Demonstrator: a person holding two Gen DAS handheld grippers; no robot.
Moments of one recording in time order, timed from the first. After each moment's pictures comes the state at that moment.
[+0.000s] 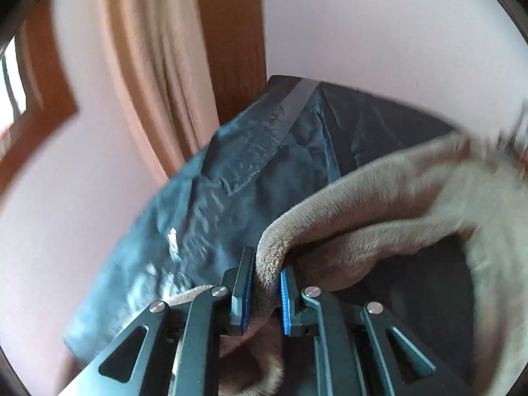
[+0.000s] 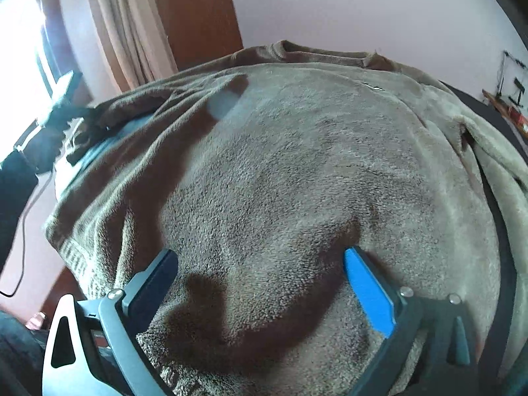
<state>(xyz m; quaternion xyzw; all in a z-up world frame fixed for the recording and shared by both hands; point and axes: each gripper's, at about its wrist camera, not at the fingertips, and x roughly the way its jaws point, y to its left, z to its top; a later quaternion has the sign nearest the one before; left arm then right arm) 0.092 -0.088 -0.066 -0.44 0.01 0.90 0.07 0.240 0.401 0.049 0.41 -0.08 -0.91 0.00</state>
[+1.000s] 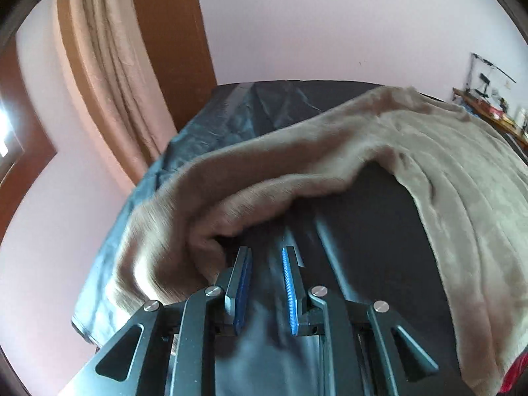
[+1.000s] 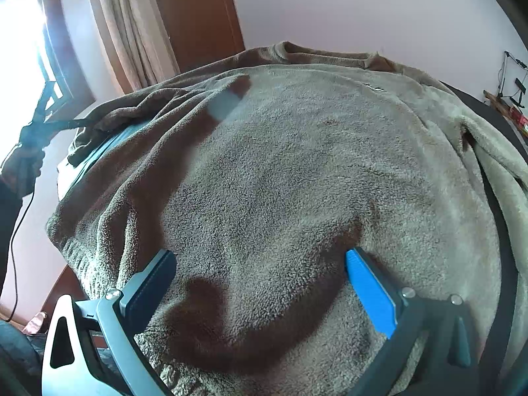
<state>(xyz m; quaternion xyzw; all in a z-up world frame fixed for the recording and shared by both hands) 0.205 -0.043 -0.053 -0.40 0.12 0.89 0.16 0.238 0.403 0.048 0.40 -0.09 -0.91 0.01</state>
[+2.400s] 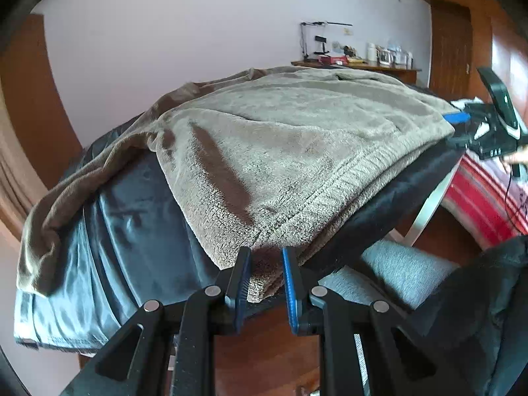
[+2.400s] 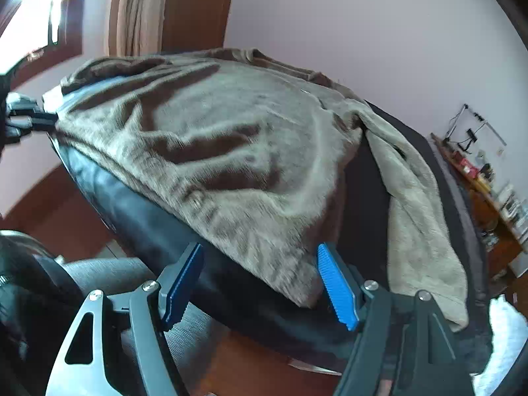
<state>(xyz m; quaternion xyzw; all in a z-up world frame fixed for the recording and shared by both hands) 0.419 0.034 -0.091 -0.31 0.23 0.81 0.43 0.397 0.399 0.055 0.40 0.07 -0.91 -0.11</state>
